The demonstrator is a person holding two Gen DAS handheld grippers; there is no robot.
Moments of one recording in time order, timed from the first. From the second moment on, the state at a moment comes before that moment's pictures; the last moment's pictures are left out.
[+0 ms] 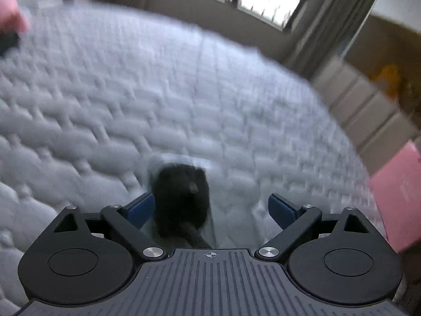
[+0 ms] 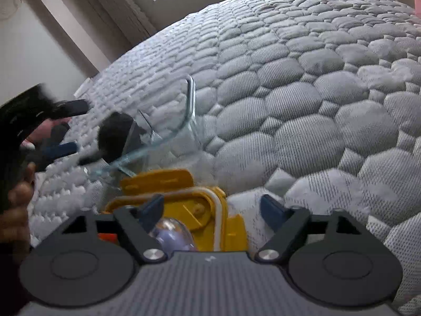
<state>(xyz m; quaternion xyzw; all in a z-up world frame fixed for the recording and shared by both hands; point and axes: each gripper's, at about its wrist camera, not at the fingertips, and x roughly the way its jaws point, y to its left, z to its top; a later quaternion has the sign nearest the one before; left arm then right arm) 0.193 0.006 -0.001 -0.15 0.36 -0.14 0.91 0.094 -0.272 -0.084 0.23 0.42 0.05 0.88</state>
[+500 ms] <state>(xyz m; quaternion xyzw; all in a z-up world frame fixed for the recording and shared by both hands) 0.122 0.058 -0.044 -0.15 0.40 -0.17 0.88 0.220 -0.141 -0.021 0.05 0.42 0.11 0.90</state>
